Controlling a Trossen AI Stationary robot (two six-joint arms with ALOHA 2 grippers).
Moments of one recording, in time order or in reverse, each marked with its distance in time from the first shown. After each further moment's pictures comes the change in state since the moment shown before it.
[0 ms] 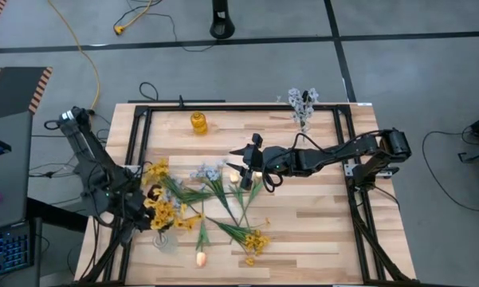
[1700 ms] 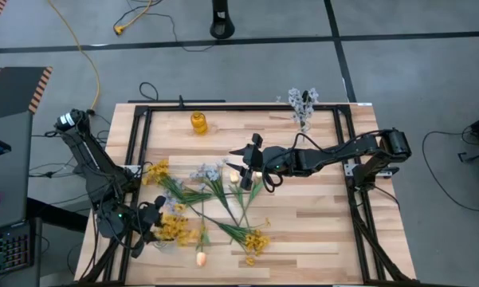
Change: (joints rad) left arm -0.022 0.173 0.000 -0.107 0.029 -0.183; right arm 0.000 0.000 0.000 0.000 0.000 0.000
